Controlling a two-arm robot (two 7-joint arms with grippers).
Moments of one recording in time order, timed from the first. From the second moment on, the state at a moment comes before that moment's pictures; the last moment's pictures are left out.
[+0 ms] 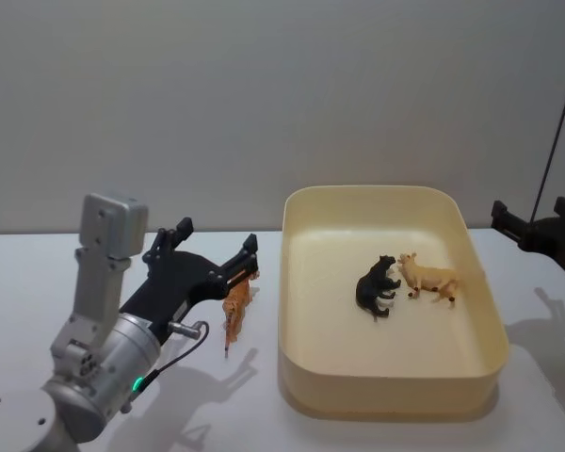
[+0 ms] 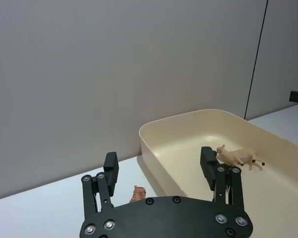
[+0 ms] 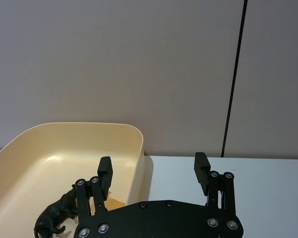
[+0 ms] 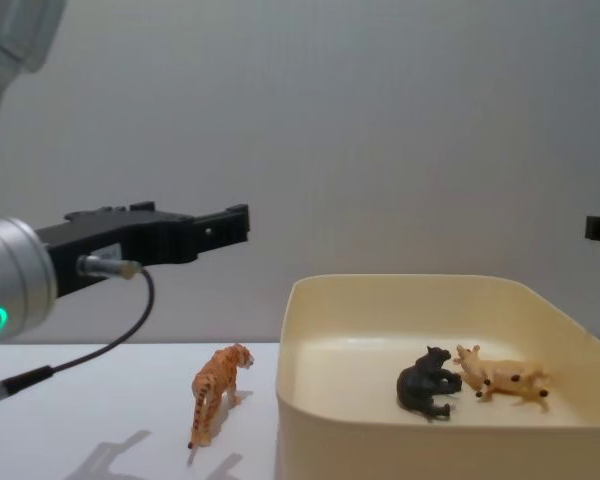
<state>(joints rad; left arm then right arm) -0.16 0.46 0.38 -1.75 -0.51 0.07 -0.01 0.25 0.27 -0.09 -1.58 0.36 0.34 0.07</state>
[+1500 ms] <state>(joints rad) -0.31 0.40 0.37 -1.54 -0.53 0.33 -0.20 0.25 0.27 -0.09 -1.58 0.36 0.34 0.07</state>
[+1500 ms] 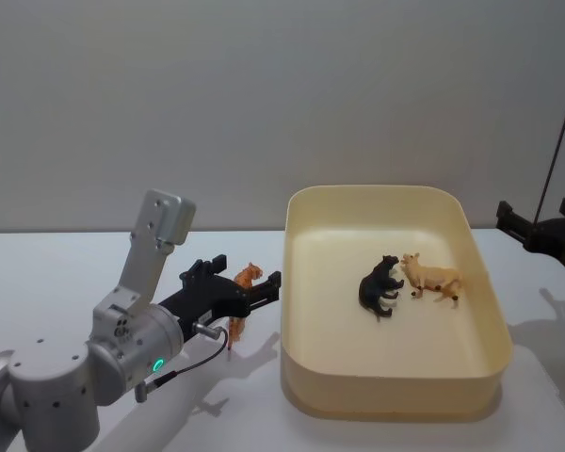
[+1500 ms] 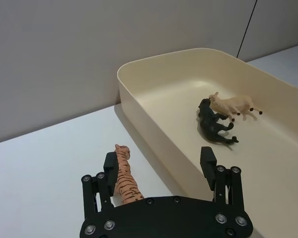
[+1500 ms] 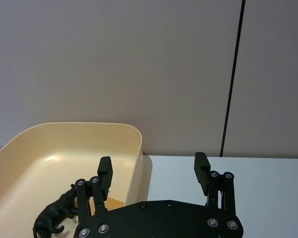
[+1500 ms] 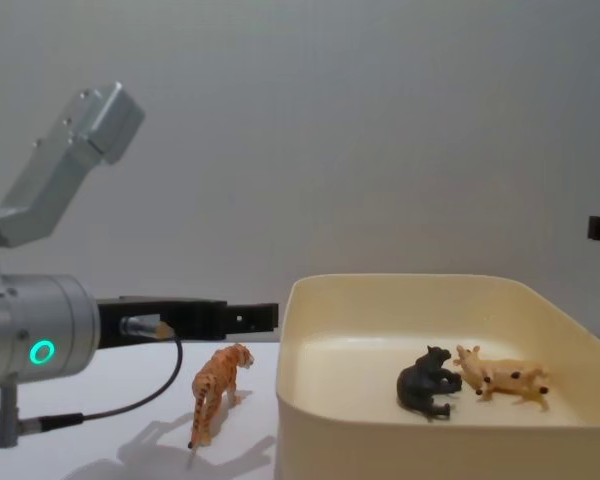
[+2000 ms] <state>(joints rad) -0.37 0.34 0.39 -1.43 -0.48 0.37 -0.16 0.25 0.27 -0.09 -1.58 0.36 0.34 0.07</state>
